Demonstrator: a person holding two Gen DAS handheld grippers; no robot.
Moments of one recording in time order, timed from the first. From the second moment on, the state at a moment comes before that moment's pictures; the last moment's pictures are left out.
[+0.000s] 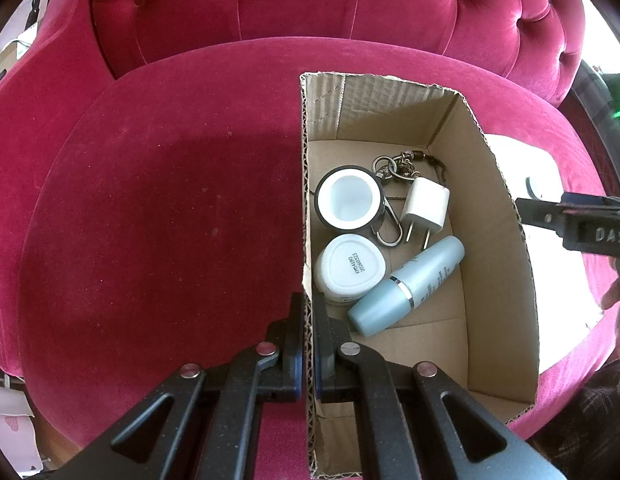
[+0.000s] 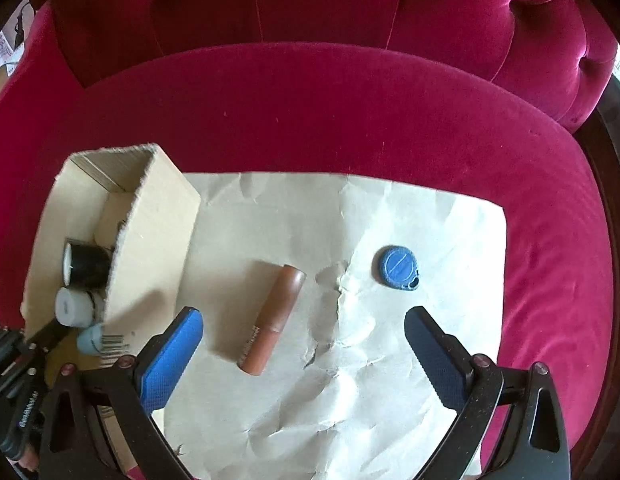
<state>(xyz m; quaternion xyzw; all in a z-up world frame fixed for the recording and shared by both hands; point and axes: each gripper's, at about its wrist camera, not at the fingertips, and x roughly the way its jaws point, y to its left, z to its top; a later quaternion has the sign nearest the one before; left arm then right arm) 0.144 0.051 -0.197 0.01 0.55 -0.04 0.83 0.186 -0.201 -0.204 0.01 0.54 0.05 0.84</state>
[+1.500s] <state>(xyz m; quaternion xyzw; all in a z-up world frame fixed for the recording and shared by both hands) 0.144 0.050 -0.199 0.01 0.55 -0.04 0.83 0.175 -0.154 -0.205 0.01 0.54 0.05 0.84</state>
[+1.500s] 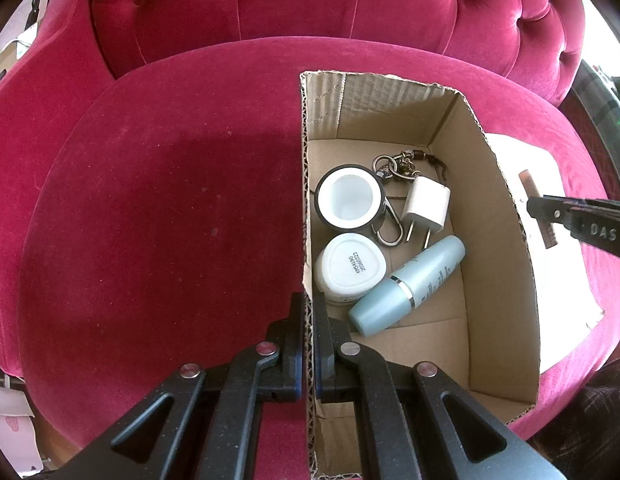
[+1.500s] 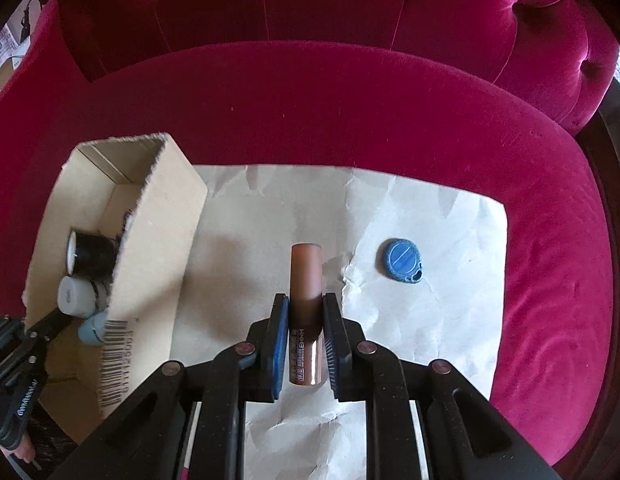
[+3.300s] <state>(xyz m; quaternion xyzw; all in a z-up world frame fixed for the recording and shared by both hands) 0.145 0.049 -0.198 0.01 0.56 -0.04 0.83 0.171 -0.073 -0.095 -0.04 0.52 0.16 0.84</state>
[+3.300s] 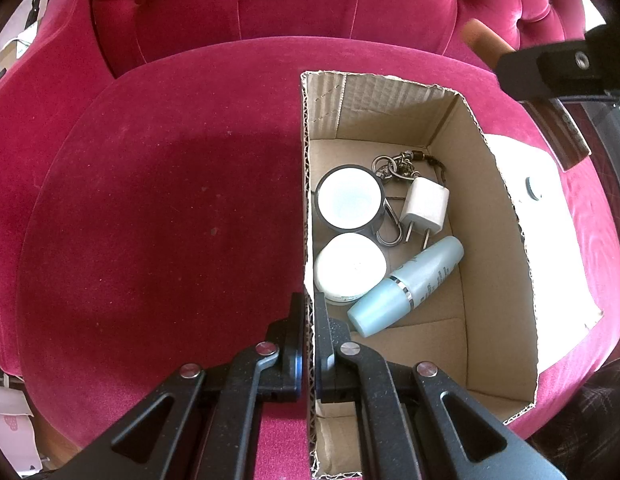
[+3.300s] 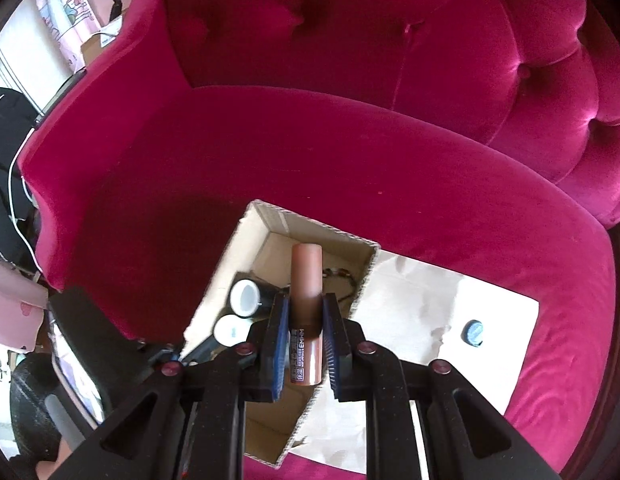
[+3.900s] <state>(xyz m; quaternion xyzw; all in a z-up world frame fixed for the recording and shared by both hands) 0.145 0.050 -0.198 0.01 0.56 -0.04 0.83 0.177 -0.040 -0.099 -0.04 0.53 0.18 0.83</state>
